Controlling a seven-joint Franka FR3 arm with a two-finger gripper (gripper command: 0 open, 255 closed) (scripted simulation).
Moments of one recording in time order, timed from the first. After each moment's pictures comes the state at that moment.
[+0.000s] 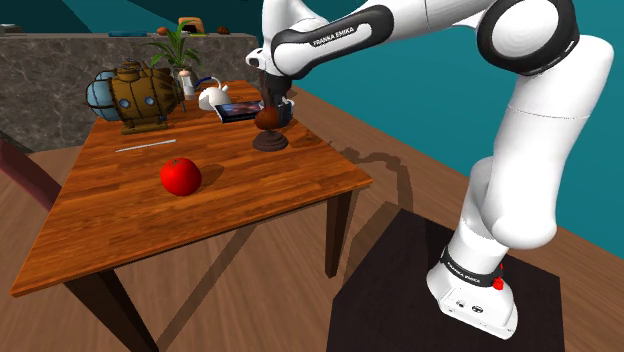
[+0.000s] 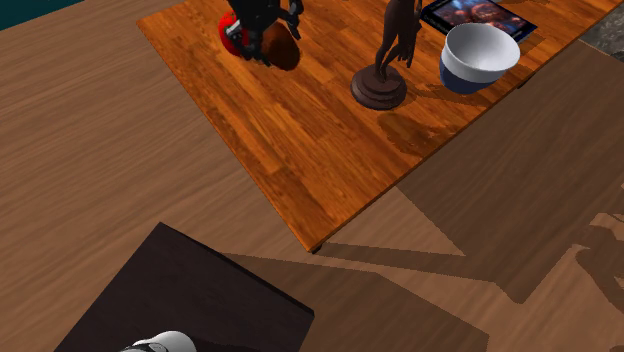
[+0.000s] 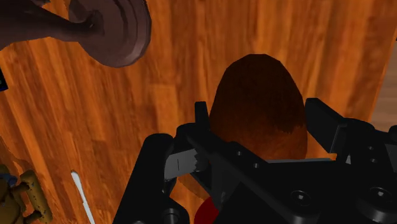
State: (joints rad) arm 0.34 0.07 -0.21 -1.83 -0.23 2.13 -0.90
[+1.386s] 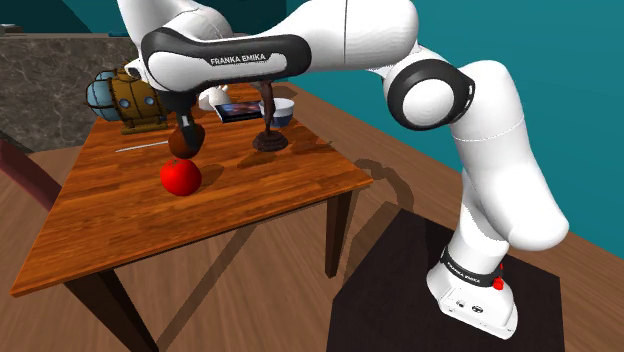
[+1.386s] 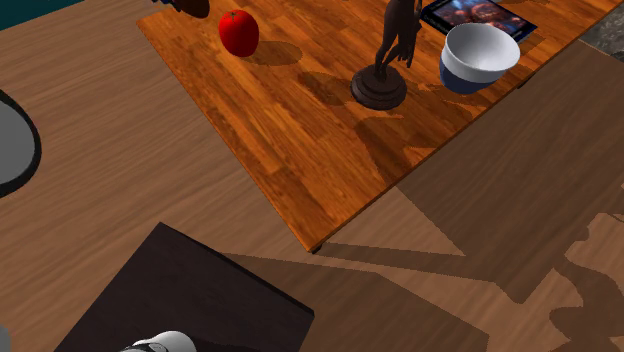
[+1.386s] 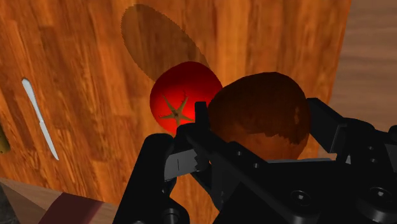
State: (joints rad) arm 0.57 0.58 -0.08 -1.06 -0.25 1.79 -0.59
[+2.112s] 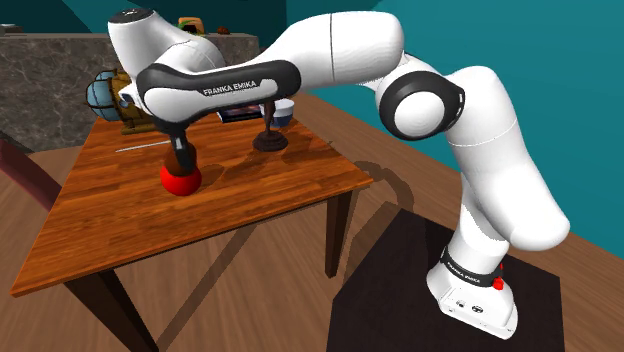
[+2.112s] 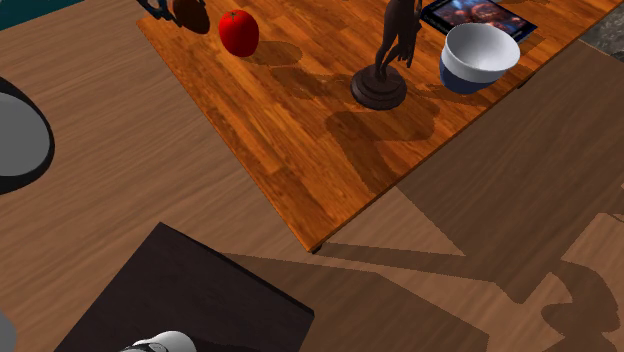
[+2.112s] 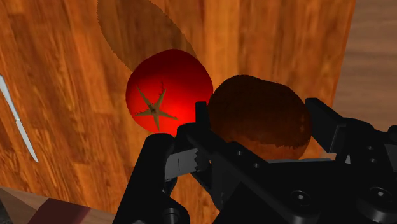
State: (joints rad) arm 0.59 0.64 -0.07 -1.08 -0.26 1.86 -0.54
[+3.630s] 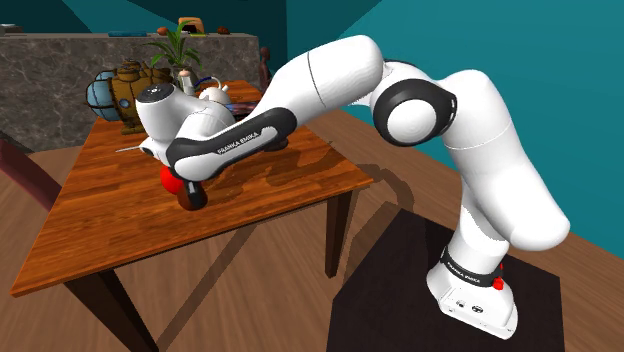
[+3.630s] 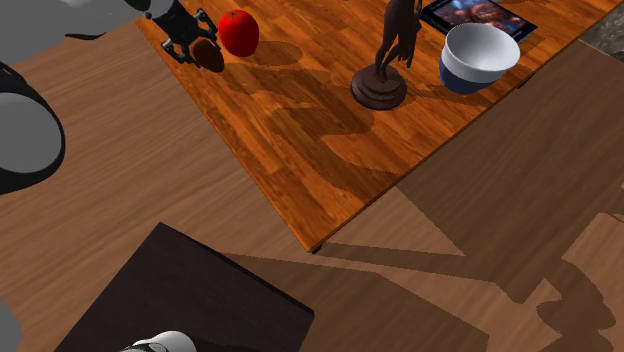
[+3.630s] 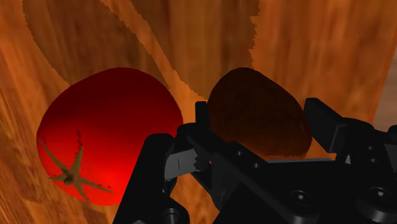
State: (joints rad) arm 0.59 0.68 -0.08 -1.32 -0.29 2.13 -0.46
